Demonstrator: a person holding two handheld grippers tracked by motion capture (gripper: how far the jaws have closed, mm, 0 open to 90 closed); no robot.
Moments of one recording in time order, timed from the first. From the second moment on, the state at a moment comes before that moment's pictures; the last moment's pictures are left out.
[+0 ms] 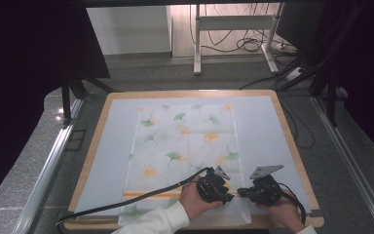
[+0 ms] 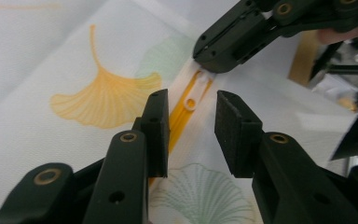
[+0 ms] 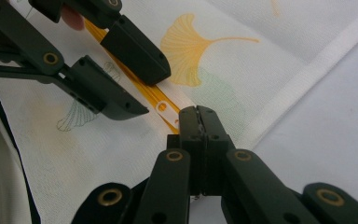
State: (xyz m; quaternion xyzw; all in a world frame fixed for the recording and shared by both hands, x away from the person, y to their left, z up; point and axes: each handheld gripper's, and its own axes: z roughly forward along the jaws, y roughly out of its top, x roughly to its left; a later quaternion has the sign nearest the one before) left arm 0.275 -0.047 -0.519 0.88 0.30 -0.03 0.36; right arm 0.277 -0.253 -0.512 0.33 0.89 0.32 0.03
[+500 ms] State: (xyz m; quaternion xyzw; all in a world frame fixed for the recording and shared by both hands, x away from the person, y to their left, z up) left arm 0.278 -0.061 -0.515 0.89 0.29 -0.05 0.34; right arm 0.275 -0.252 -0.513 0.33 0.88 0.33 0.03
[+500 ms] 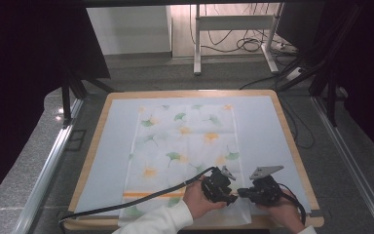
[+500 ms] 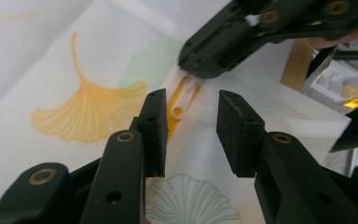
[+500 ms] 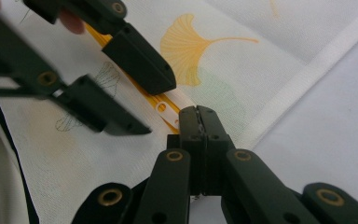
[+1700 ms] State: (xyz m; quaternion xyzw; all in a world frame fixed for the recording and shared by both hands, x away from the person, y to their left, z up) left arm 0.284 -0.062 -0.522 0.88 0.30 -0.06 0.36; right arm 0.276 -0.258 -0.515 0.36 0.87 0.34 0.02
